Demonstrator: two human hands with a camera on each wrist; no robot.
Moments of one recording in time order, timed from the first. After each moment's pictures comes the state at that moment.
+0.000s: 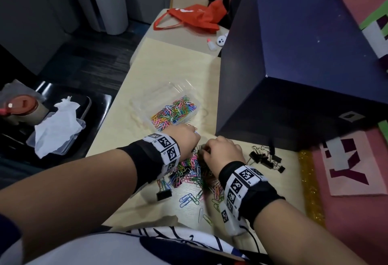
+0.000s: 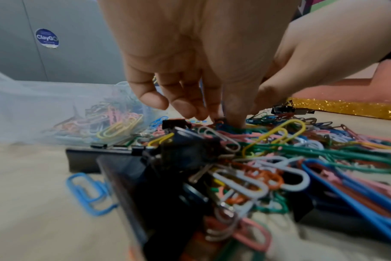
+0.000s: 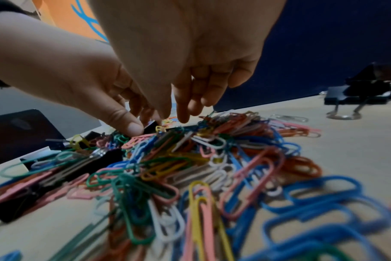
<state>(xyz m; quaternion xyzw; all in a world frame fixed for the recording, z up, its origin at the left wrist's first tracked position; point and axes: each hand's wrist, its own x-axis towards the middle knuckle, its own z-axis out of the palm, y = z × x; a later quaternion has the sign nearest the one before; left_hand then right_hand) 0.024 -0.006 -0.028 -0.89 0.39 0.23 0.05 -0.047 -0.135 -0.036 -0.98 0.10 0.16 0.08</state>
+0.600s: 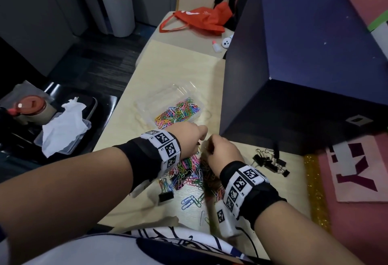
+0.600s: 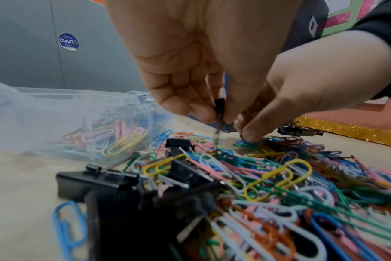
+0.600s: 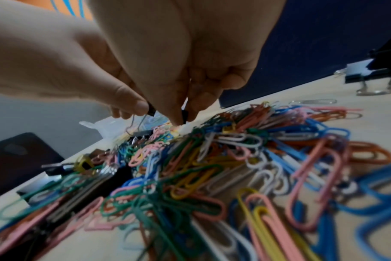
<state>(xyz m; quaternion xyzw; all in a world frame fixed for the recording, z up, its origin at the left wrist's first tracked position) 0.027 -0.006 -0.014 -0.90 0.36 0.22 -0.04 -0.041 -0.133 -0.035 -0.96 0.12 0.16 0.18</state>
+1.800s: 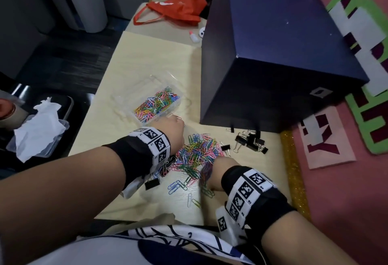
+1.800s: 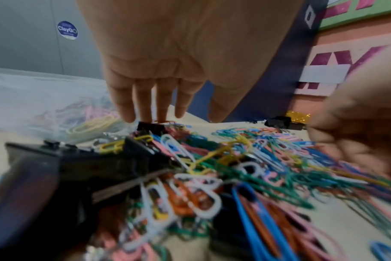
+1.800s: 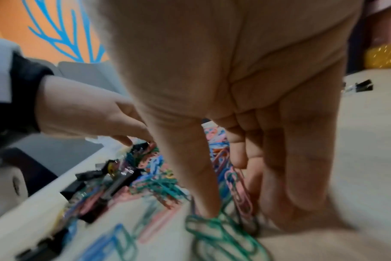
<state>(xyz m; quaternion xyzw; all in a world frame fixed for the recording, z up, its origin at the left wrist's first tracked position) 0.009 -0.017 -0.034 -0.93 0.30 0.21 0.00 -0.098 -0.146 -0.006 -0.88 0.12 0.46 0.00</state>
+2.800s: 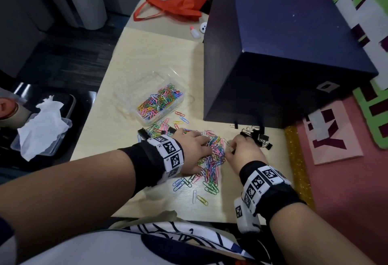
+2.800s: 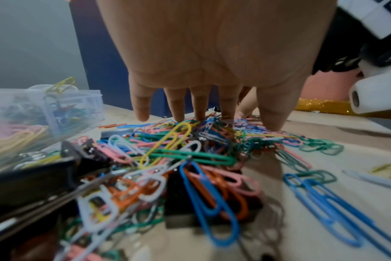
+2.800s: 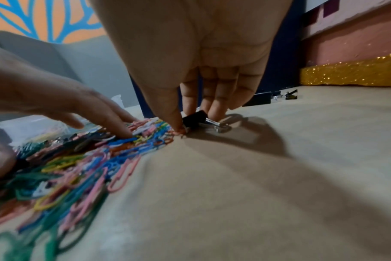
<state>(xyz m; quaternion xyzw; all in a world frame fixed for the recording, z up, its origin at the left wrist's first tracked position) -0.032 -0.026 -0.036 -0.82 0.53 0.21 0.05 -0.108 -0.191 -0.040 -0.93 0.29 0.15 0.15</state>
